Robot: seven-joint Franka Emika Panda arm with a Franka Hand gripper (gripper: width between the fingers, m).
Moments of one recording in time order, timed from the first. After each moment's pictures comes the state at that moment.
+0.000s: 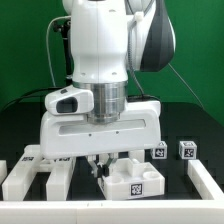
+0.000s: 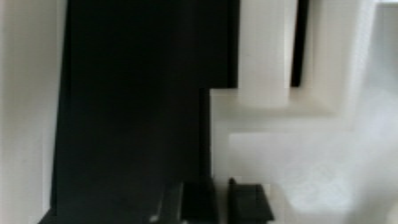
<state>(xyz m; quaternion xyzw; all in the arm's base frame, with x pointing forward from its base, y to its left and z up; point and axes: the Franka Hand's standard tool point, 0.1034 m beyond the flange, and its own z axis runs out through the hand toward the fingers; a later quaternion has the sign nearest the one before) 0.573 -0.027 0.024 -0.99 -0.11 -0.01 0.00</state>
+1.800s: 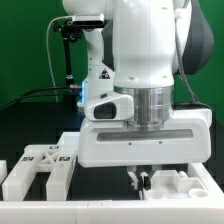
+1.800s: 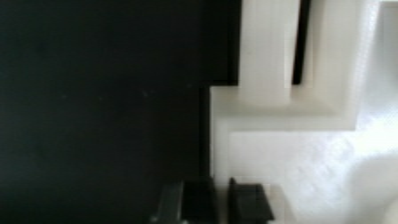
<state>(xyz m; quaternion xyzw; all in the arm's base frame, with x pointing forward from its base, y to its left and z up) 0.622 0.038 0.024 -1.00 -0.01 -0.02 0.01</state>
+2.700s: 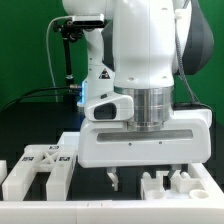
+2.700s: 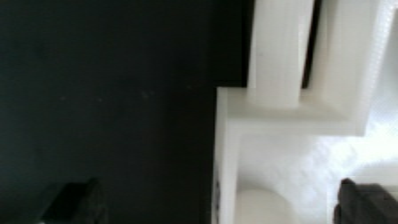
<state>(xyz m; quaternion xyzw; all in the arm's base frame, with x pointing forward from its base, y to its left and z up) 0.622 0.038 0.024 -1.00 -0.01 -0.02 0.01</state>
